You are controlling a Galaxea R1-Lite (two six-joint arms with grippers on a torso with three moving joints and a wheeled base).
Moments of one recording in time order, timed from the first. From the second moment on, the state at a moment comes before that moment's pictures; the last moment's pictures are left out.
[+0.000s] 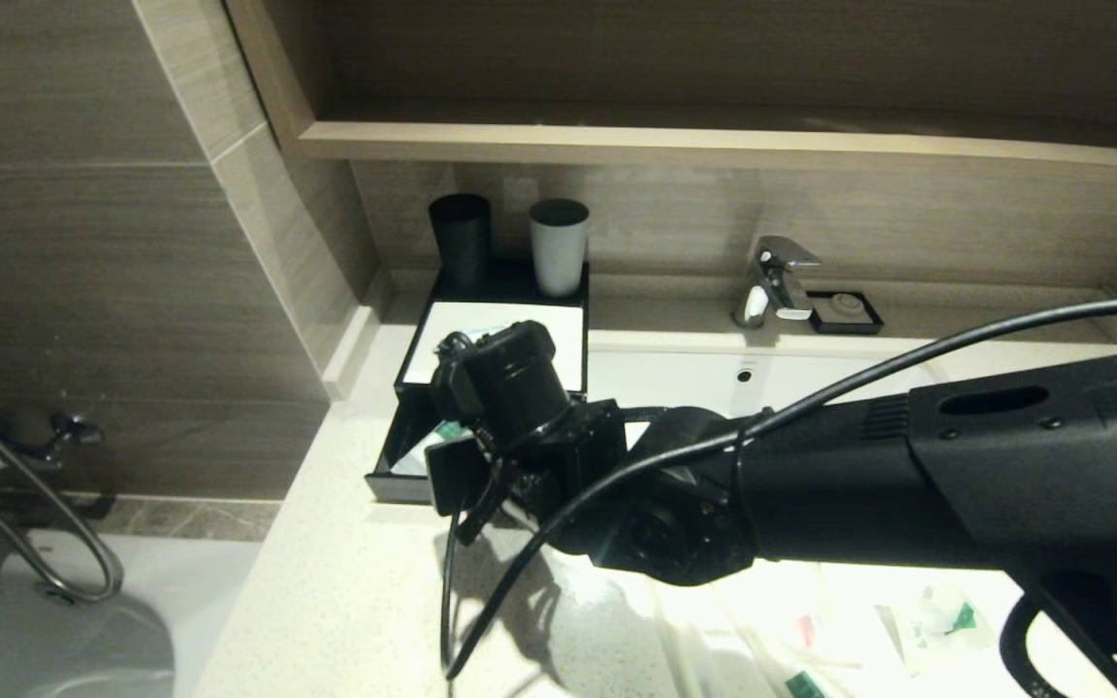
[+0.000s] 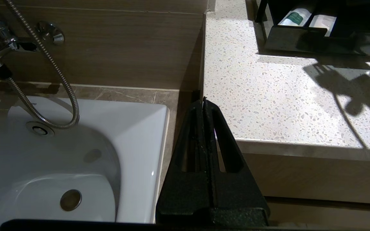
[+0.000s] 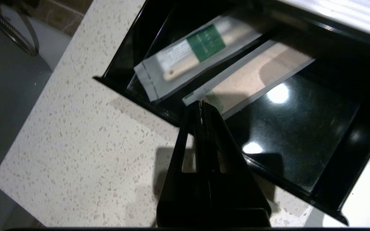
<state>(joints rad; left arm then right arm) -0.01 0.00 0.00 0.00 0.01 0.00 0.99 2.21 -1.69 -0.05 -0.40 0.30</state>
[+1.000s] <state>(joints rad) -0.01 0.00 0.00 0.00 0.01 0.00 0.77 1.91 -1.46 -0.05 -0.40 0.30</state>
